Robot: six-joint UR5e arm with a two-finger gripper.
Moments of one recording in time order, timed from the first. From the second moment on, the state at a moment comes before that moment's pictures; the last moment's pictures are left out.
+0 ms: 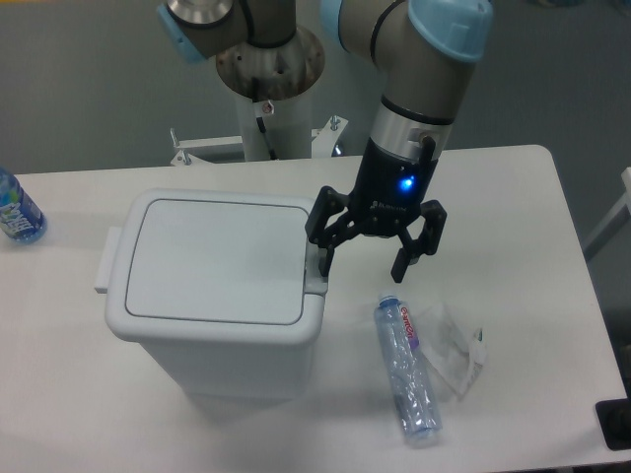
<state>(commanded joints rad) 2.57 -1.77 -1.52 -1.10 1.08 0.39</state>
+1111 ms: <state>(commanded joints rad) 2.58 -1.77 -1.50 -1.10 1.08 0.39</state>
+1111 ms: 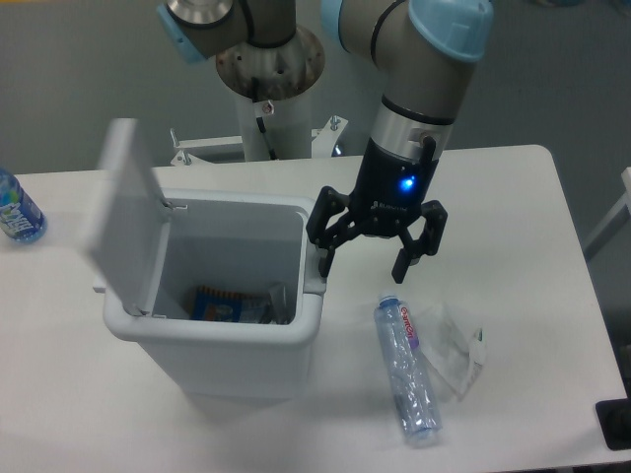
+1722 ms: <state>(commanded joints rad) 2.73 -1.80 -1.50 -1.10 1.08 0.52</state>
